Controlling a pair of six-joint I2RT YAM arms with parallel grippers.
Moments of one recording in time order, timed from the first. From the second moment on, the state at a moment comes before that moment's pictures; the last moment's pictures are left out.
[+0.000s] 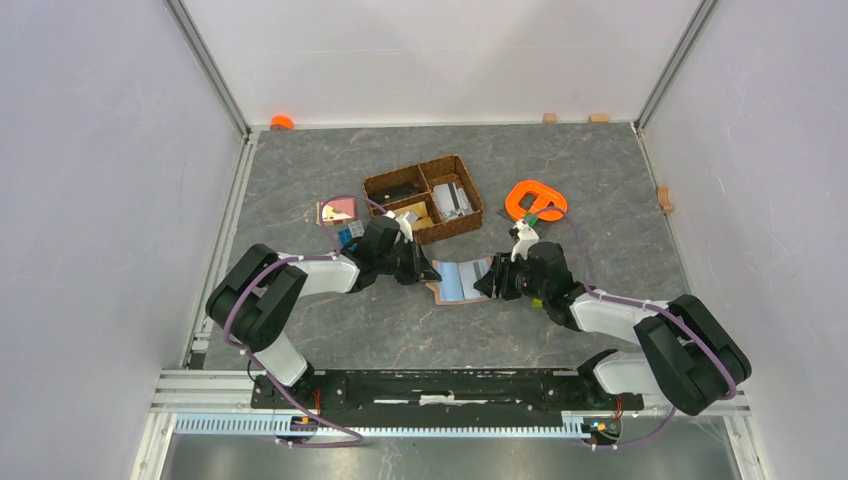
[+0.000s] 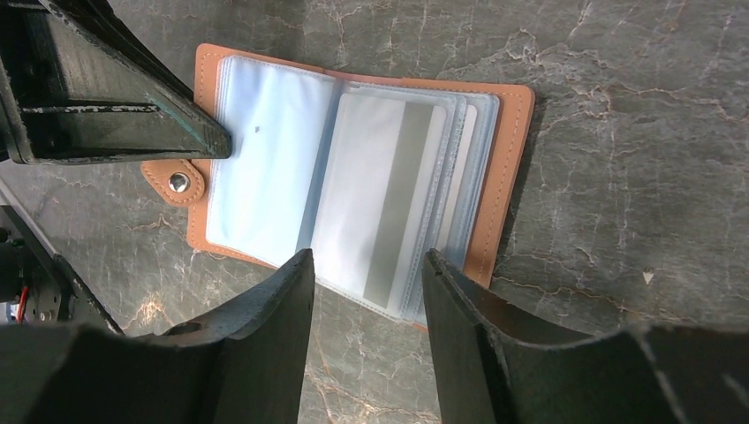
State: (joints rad) left arm -0.60 1.65 0.68 0.26 0.44 -0.76; right arm 0.51 1.30 0.33 0.39 -0.28 0.49
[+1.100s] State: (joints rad) left arm -0.60 1.65 0.68 0.24 0.42 -0.76; right arm 0.51 1.29 0.31 0.55 -0.46 0.52
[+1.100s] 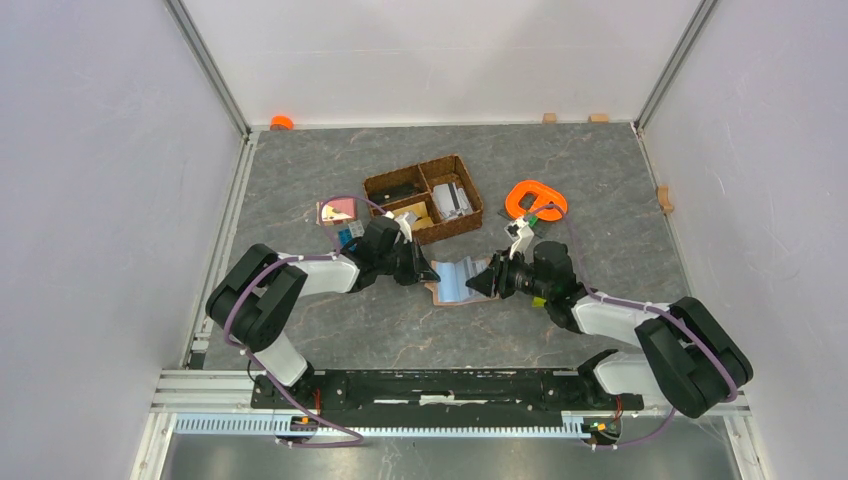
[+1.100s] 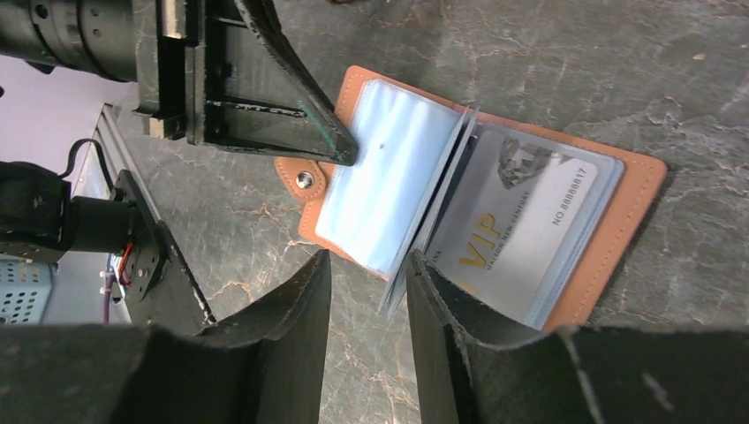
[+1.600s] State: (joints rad) left arm -0.61 1.65 0.68 0.24 0.42 -0.76; right arm 0.54 1.33 0.30 0.63 -0.52 0.55
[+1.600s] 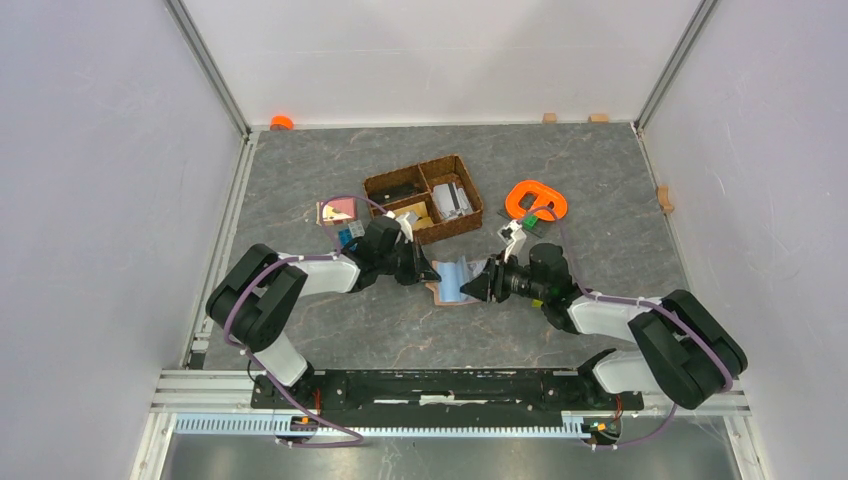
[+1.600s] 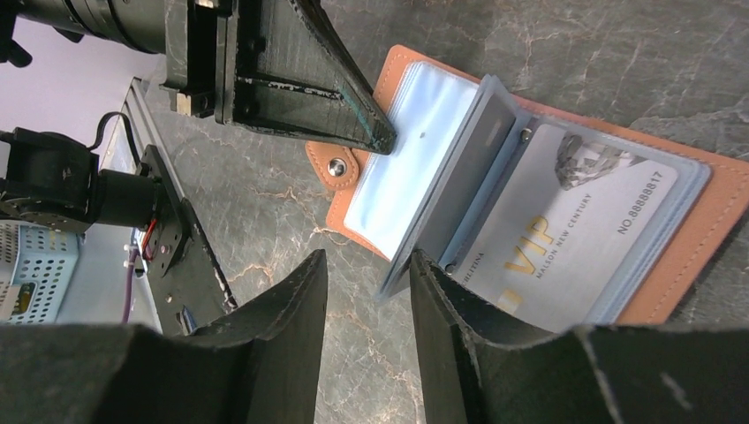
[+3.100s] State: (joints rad) left arm -0.61 1.65 0.69 0.24 0.42 -0.76; right arm 0.55 1.37 0.32 0.61 -0.55 0.53
